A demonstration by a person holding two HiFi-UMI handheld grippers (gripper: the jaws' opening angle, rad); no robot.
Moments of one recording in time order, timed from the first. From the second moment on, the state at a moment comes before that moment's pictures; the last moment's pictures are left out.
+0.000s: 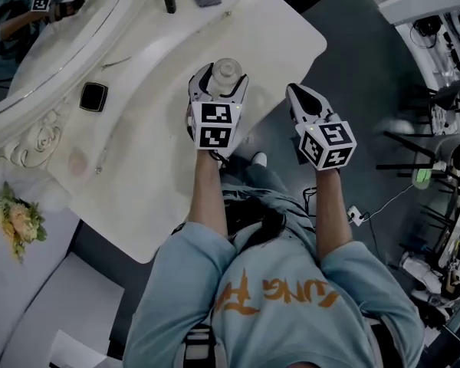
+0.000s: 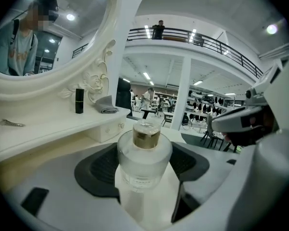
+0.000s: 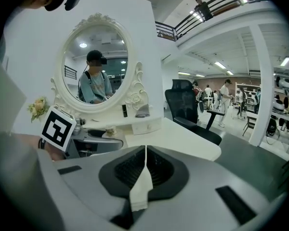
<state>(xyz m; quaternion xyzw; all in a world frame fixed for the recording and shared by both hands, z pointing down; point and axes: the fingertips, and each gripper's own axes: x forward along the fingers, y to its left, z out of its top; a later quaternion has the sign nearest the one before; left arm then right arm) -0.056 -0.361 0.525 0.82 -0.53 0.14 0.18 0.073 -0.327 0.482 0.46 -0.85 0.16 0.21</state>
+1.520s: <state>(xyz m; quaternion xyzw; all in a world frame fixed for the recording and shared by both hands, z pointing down) -0.134 -0.345 0.357 0.78 -0.62 0.06 0.02 0.005 -0.379 0.349 0.47 -0.88 0.05 0.05</state>
